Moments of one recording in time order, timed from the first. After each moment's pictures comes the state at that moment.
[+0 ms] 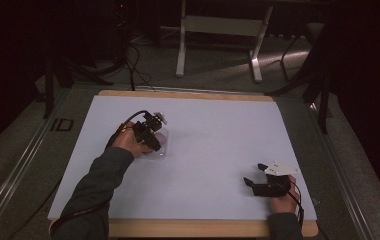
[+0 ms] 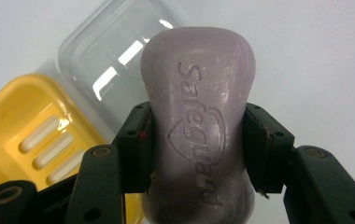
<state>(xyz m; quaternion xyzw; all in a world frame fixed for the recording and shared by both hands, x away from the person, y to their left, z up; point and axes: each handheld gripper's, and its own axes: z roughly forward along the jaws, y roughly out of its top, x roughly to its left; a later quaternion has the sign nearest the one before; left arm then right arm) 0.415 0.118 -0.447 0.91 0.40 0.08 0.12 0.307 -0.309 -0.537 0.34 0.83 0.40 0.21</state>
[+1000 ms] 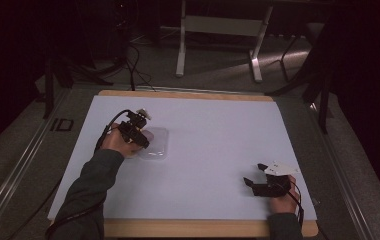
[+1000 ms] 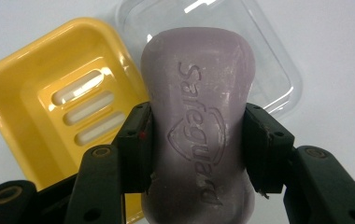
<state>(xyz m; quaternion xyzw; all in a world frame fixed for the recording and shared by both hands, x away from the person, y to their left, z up) 0.417 0.158 -0.454 0.87 0.48 0.07 0.13 0.307 -0.309 -0.537 0.34 0.83 0.40 0.21</state>
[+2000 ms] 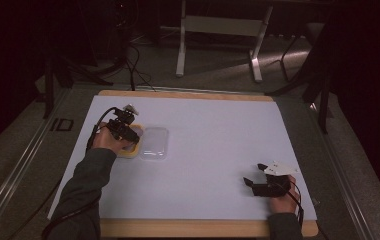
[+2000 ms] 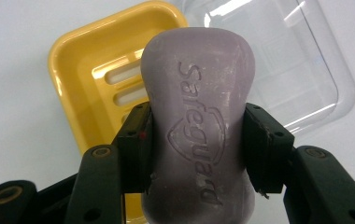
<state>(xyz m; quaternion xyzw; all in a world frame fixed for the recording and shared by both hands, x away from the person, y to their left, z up) 0.423 0.190 -0.452 0.83 0.53 0.09 0.14 0.307 -0.308 -0.537 0.34 0.83 0.40 0.21</state>
